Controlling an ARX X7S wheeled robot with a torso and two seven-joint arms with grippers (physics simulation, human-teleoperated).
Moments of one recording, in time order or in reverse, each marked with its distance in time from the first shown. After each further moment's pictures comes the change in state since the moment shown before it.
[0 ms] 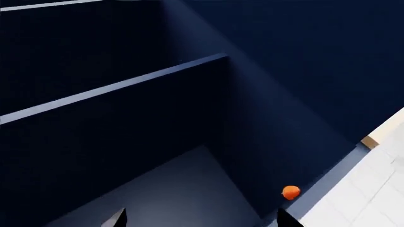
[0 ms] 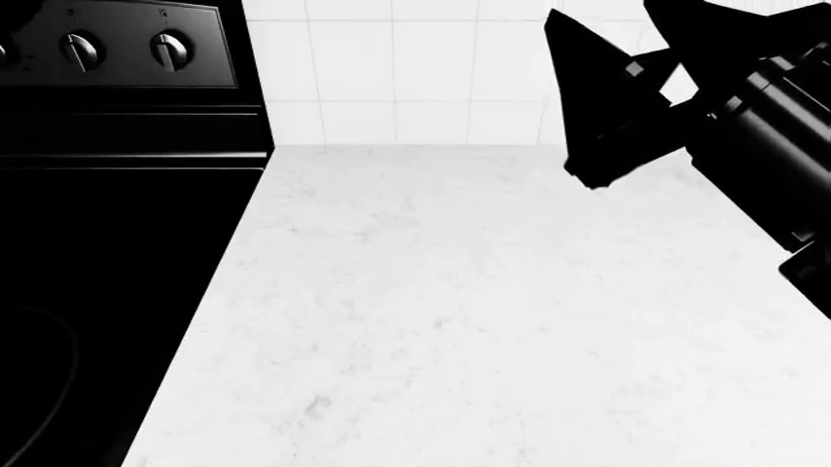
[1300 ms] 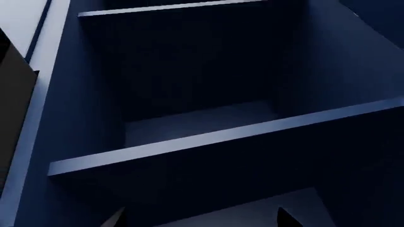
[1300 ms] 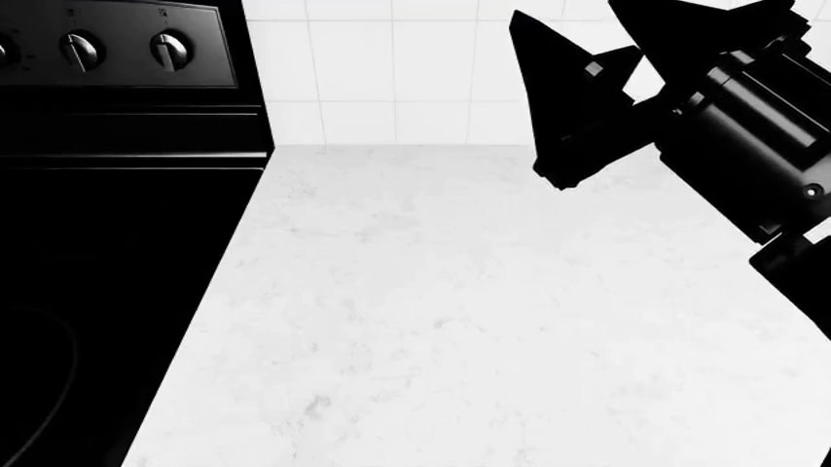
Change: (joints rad) left arm -0.506 0.309 -0.092 -1.003 0.207 0.258 0.012; right arm 0.044 -0.059 -0.029 0.013 -0.012 0.042 -0.001
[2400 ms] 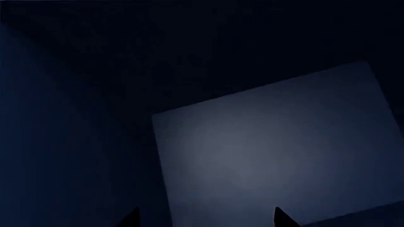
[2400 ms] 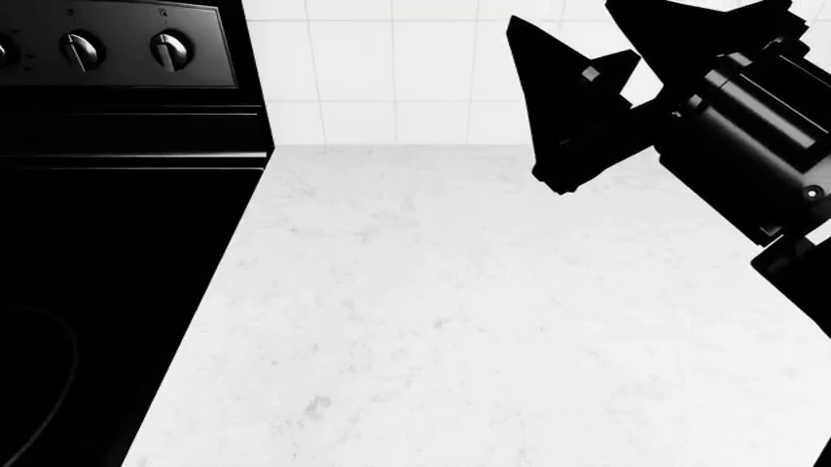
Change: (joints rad) left arm -0.158 0.120 -0.014 -0.589 0.192 -0.050 0.064; right arm 0.011 -0.011 0.018 0.001 0.013 0.043 0.006
